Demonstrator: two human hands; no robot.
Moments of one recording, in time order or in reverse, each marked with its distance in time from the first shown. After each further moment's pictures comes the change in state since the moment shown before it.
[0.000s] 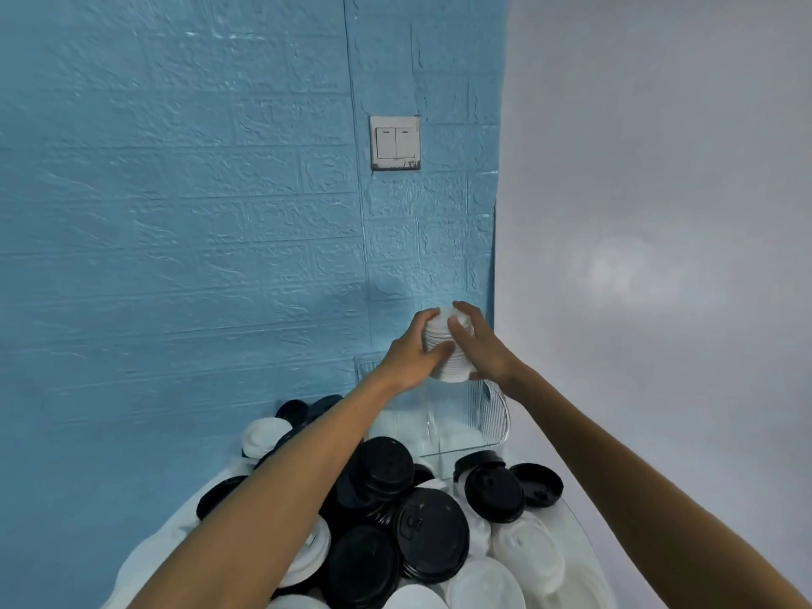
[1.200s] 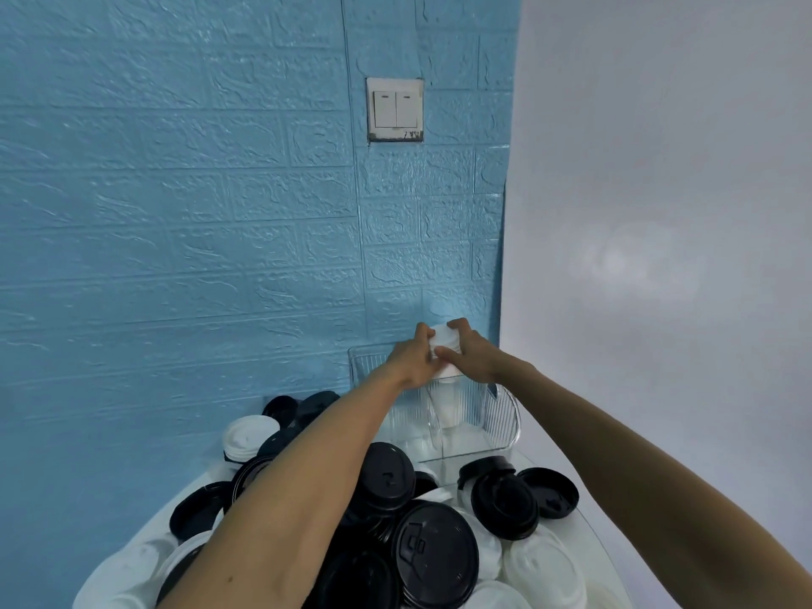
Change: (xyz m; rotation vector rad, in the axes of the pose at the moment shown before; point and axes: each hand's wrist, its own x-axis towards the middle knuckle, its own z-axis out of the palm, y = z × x) left_hand 0.066 -0.077 0.026 0.381 -0.160 -0.116; right_hand 0.086 0.078 0.012 -0.560 -0.147 0.015
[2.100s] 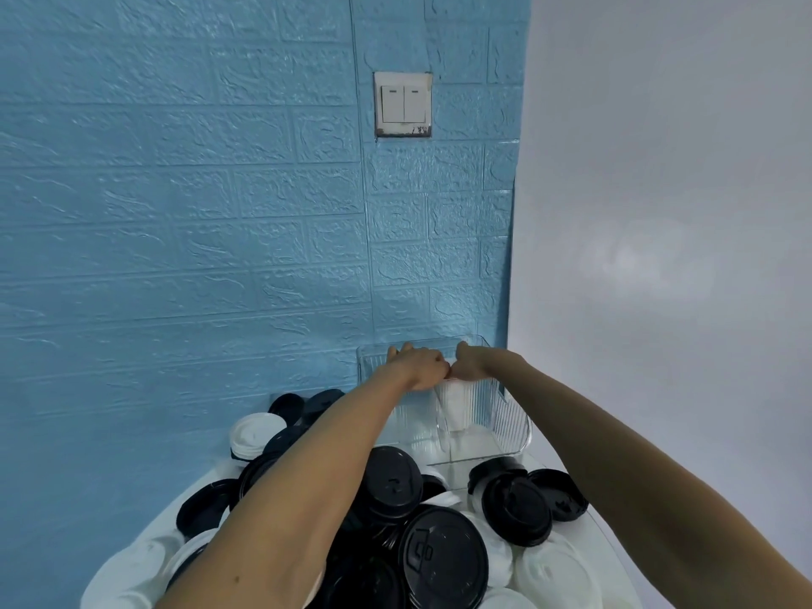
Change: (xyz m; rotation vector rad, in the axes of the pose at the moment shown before) left_hand 0.001 0.004 -0.002 0.430 -0.194 -0.110; right_hand 0.024 -0.008 0.010 -0.316 -0.292 0.237
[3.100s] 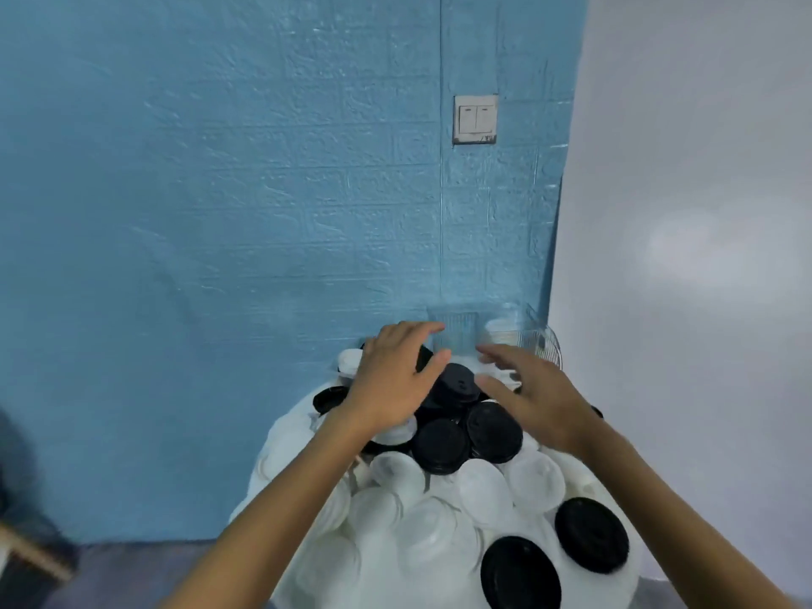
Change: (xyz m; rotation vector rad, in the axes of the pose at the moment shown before) left_hand -0.339 -0.027 -0.018 -0.260 0.605 0.128; right_hand -0.319 -0.057 0.072 0.437 0.501 -0.534
